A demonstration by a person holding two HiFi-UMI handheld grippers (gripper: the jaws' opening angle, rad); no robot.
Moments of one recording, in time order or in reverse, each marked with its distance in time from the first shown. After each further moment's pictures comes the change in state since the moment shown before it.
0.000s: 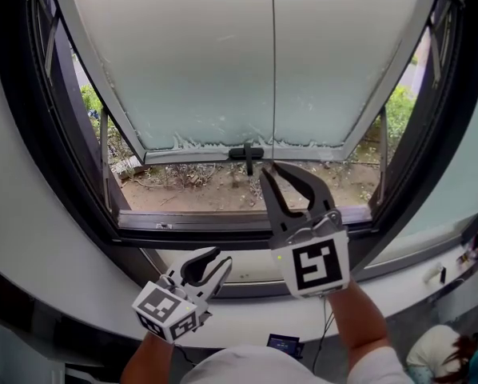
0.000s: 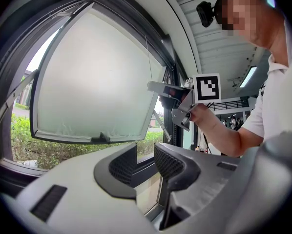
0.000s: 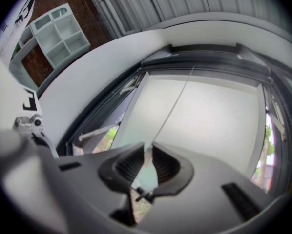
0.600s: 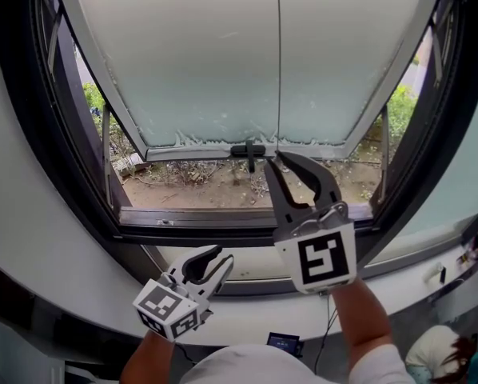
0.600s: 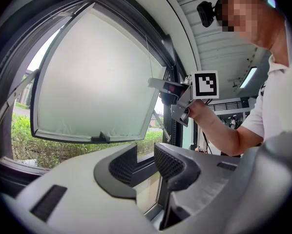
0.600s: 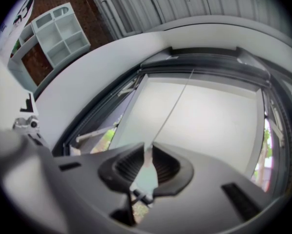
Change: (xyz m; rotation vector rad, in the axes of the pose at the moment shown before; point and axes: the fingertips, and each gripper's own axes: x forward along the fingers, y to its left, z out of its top) left arm -0.003 -0.002 -0.002 -0.005 0.002 -0.001; right arm 0.000 -0.008 0.013 -0.021 -0.021 -0.017
